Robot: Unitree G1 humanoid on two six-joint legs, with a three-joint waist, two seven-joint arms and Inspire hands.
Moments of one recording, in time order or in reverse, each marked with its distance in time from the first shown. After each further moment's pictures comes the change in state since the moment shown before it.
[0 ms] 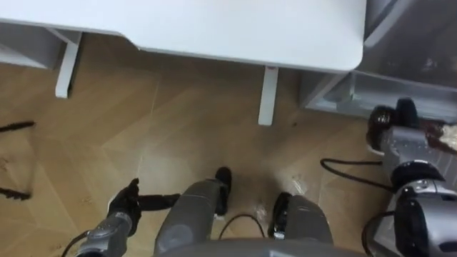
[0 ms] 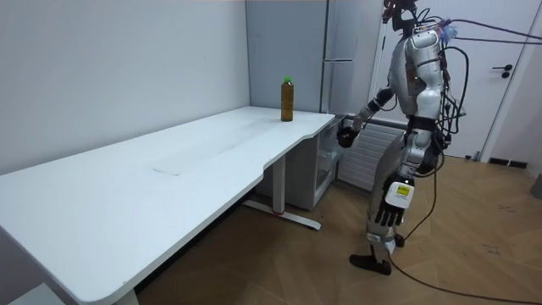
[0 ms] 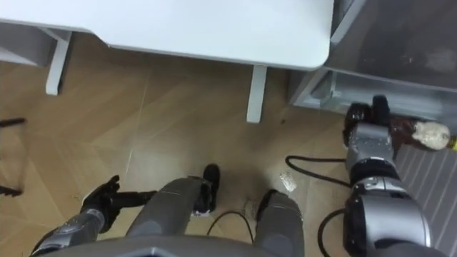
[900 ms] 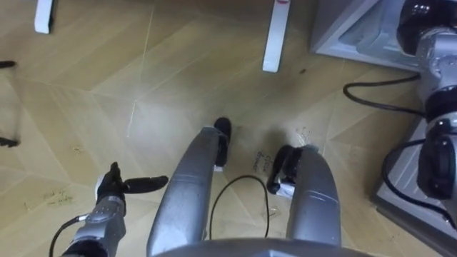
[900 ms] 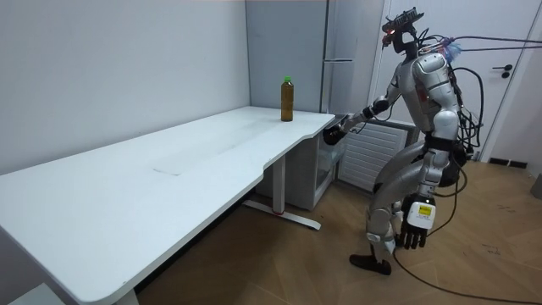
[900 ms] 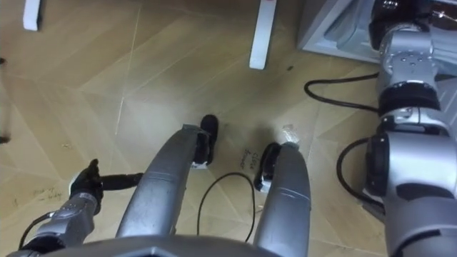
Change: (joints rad) left arm 0.012 0.032 -0.021 -0.148 -0.025 0.031 0.218; right arm -0.285 -0.126 0.000 -0.059 -0.043 0.048 0.055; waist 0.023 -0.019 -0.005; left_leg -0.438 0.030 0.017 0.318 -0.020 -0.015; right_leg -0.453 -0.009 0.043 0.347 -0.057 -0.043
